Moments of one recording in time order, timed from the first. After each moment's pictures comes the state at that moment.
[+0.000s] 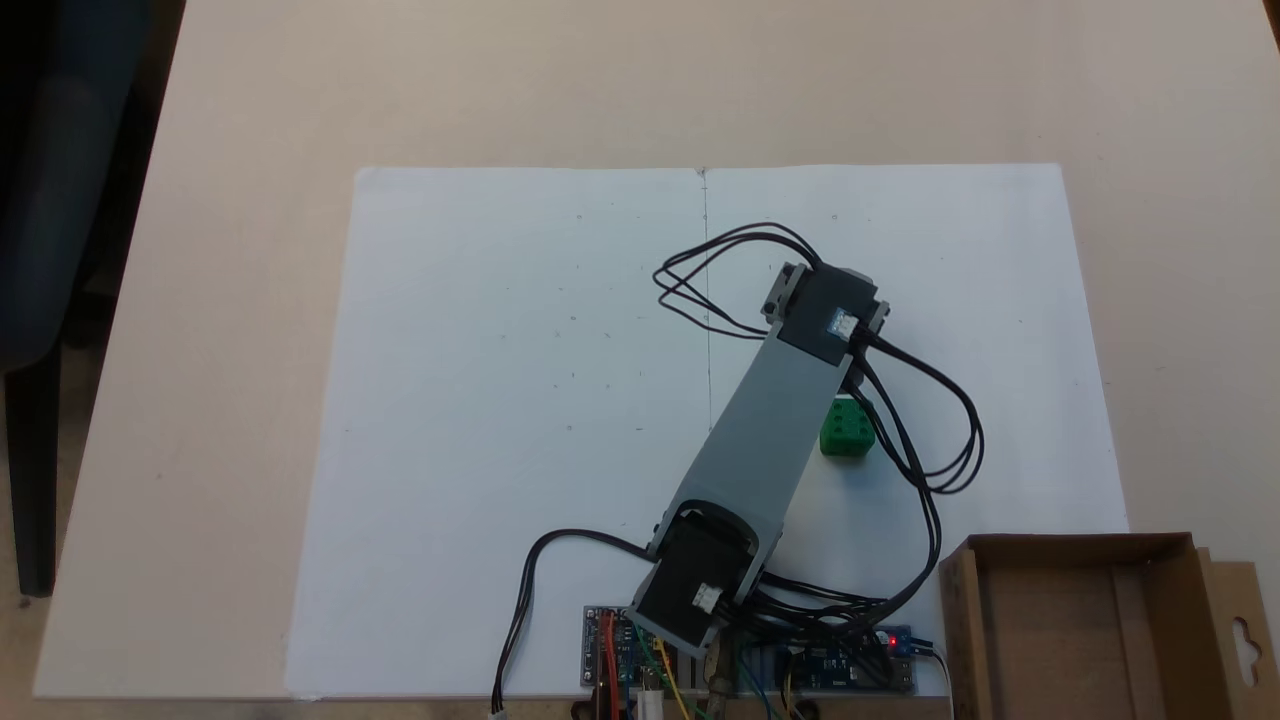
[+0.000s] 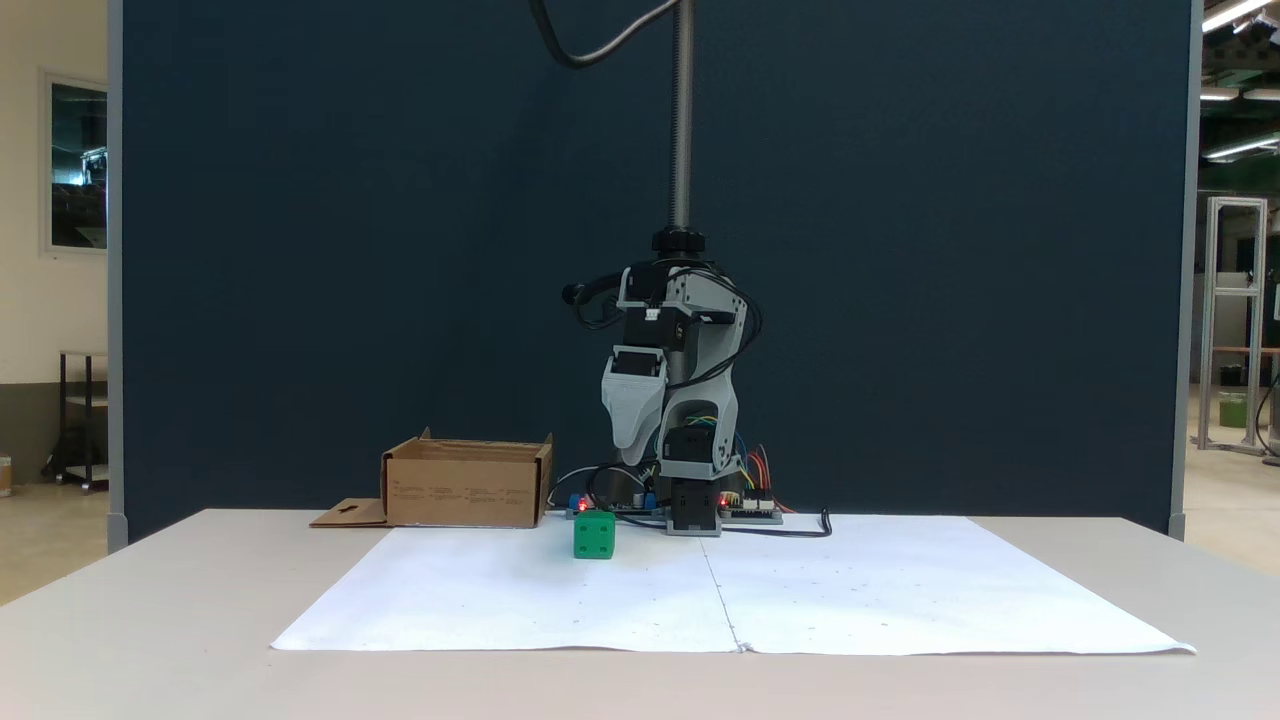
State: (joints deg) arm 28.5 114.9 111.4 51.3 -23.1
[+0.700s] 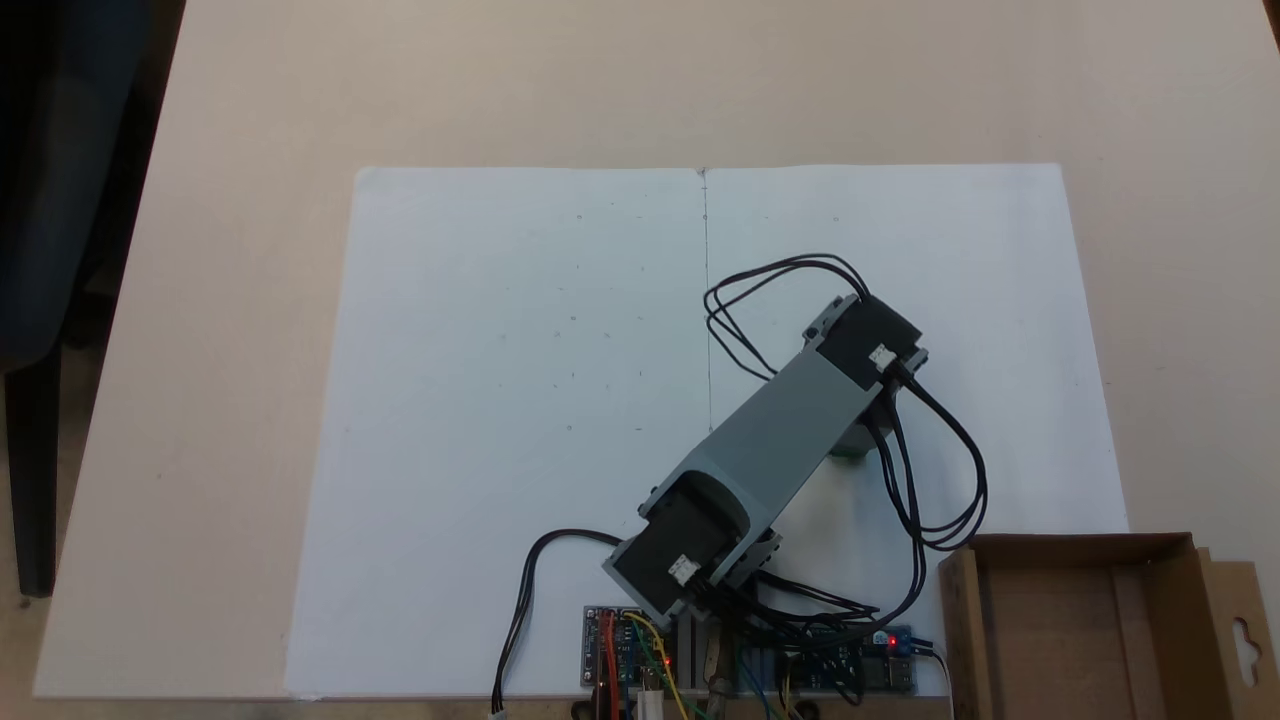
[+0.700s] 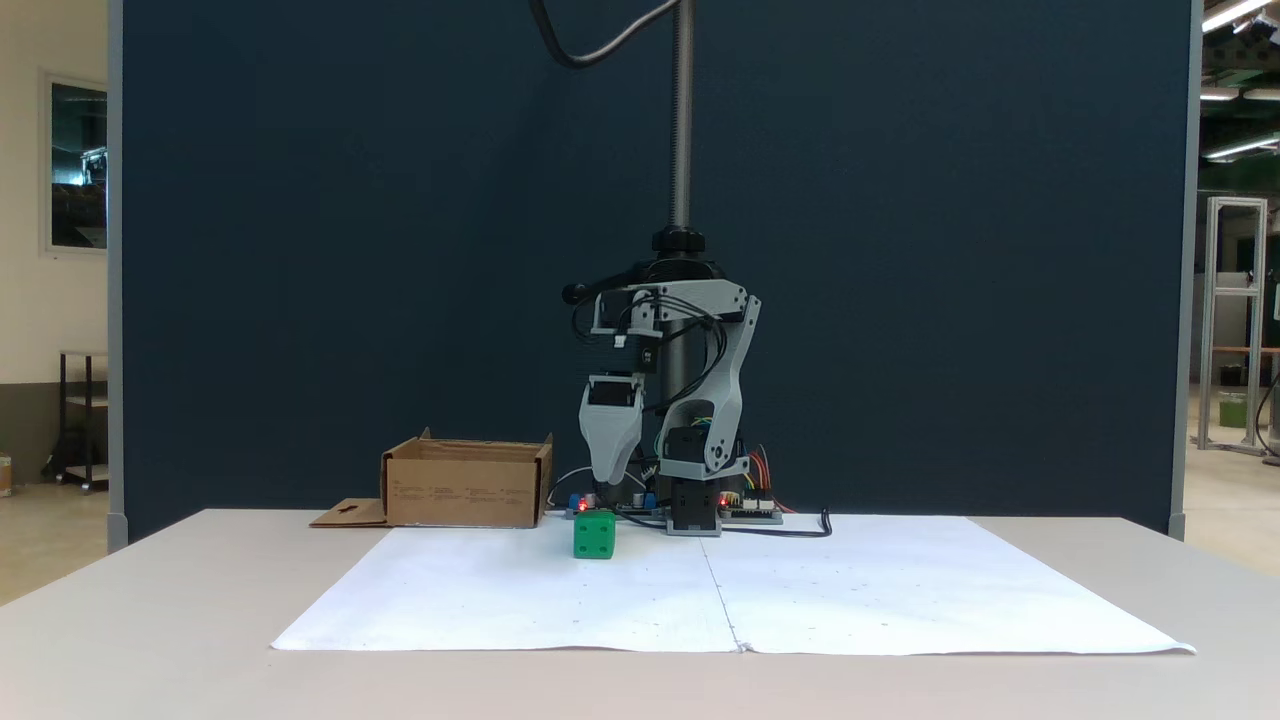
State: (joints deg) arm 43.5 112.1 118.0 51.3 -39.1
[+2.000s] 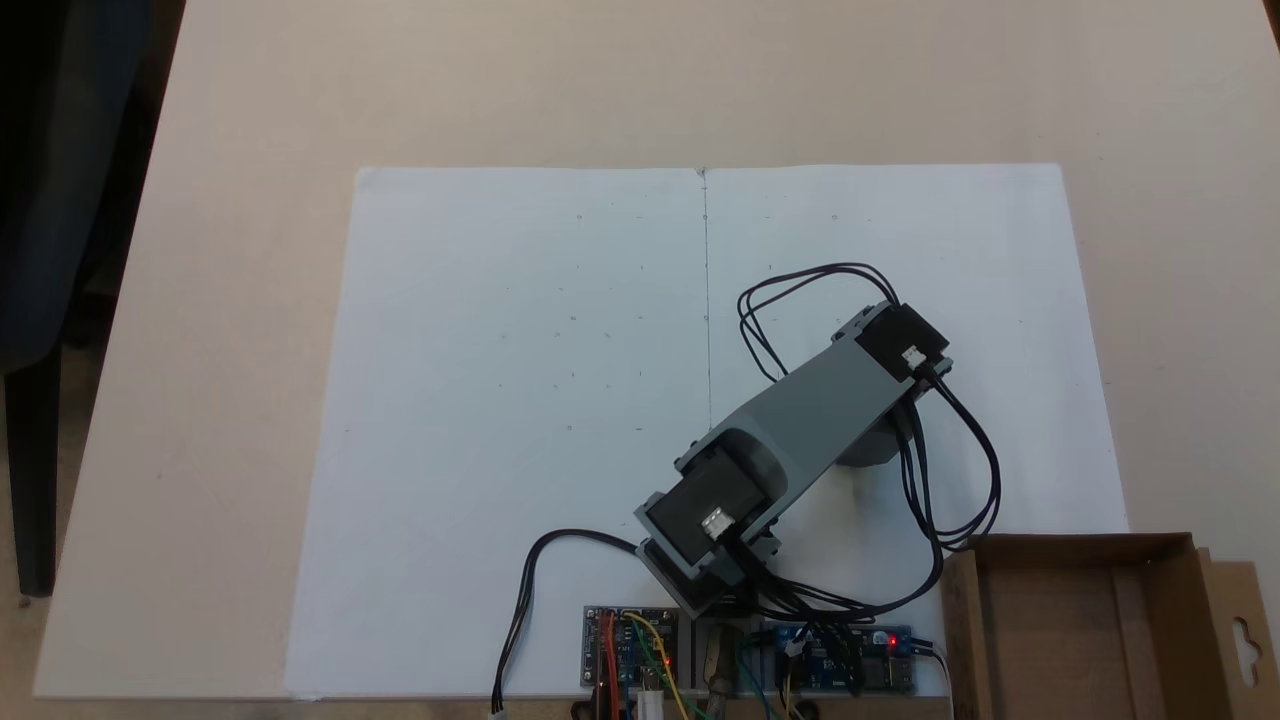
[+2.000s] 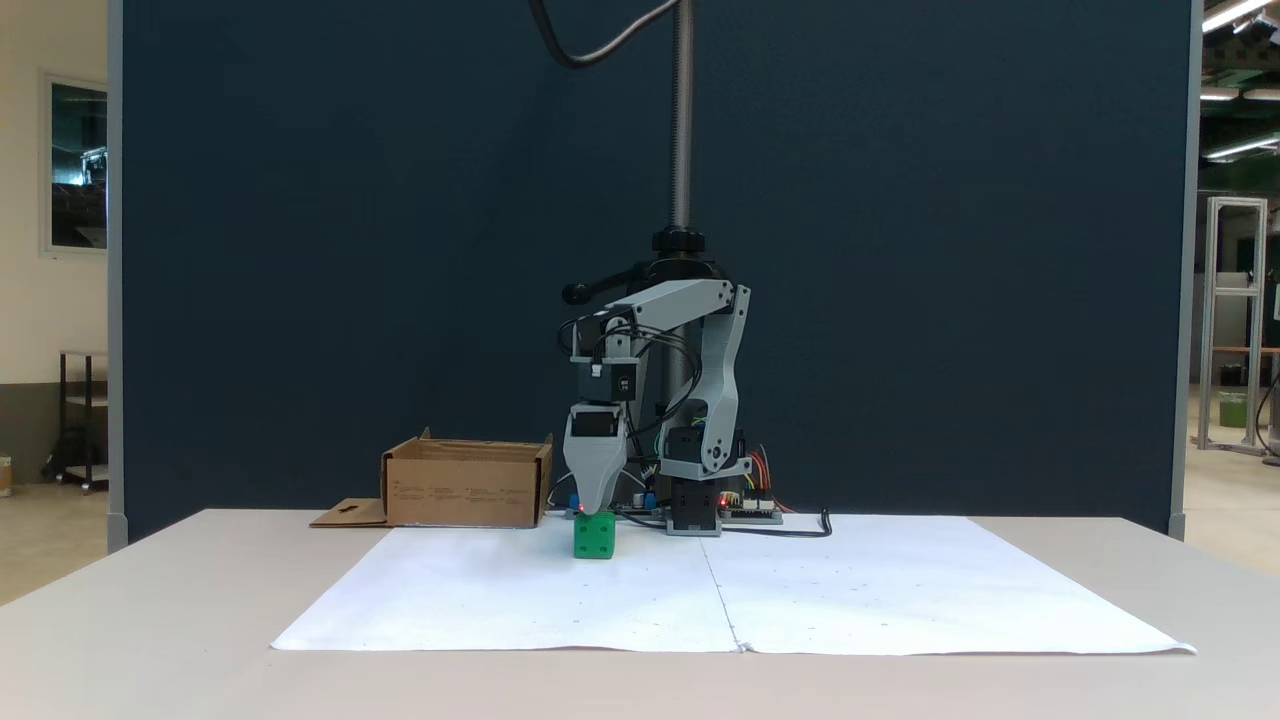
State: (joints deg) arm 48.0 102.6 120.1 44.4 -43.7
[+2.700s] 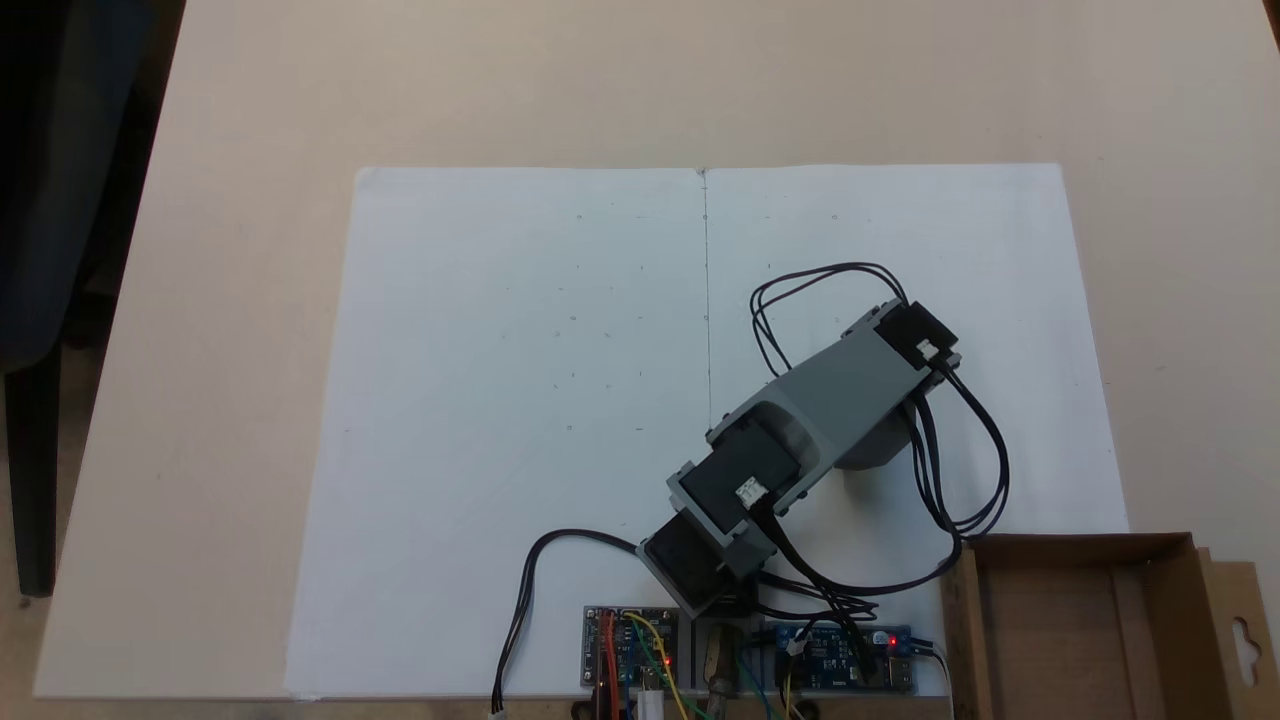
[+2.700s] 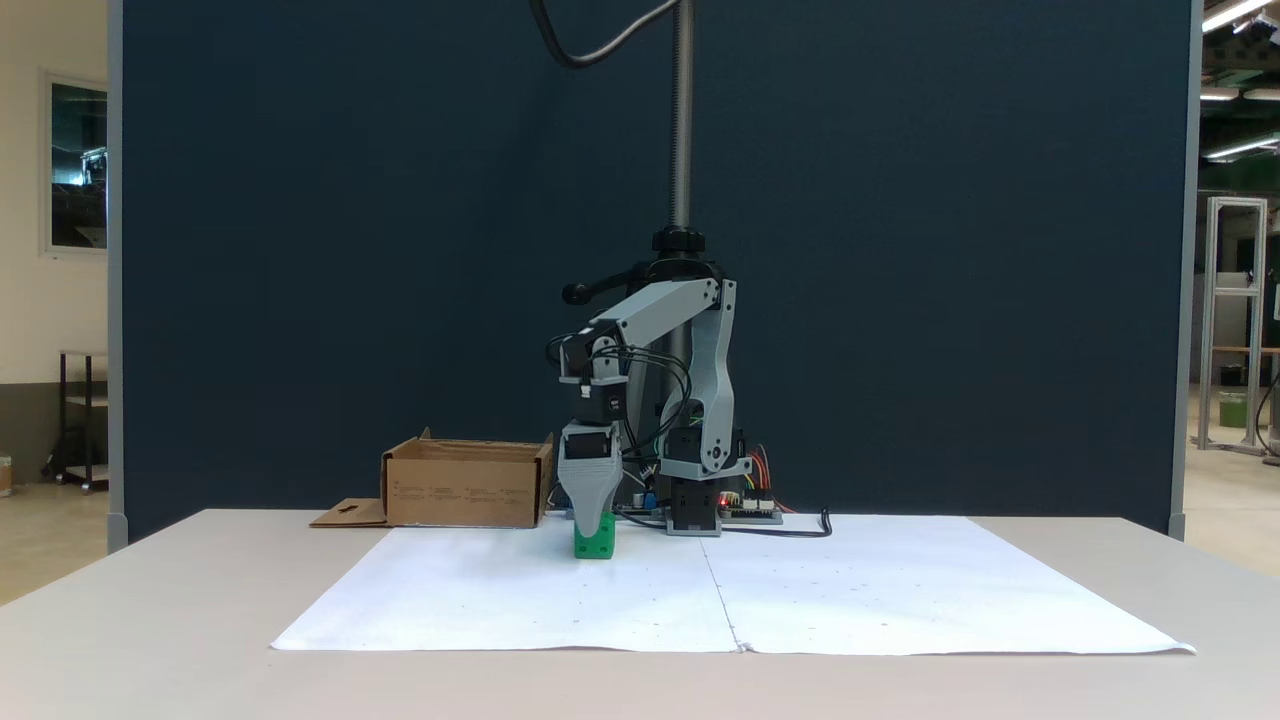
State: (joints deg) arm 48.3 95.4 120.0 42.5 -43.7
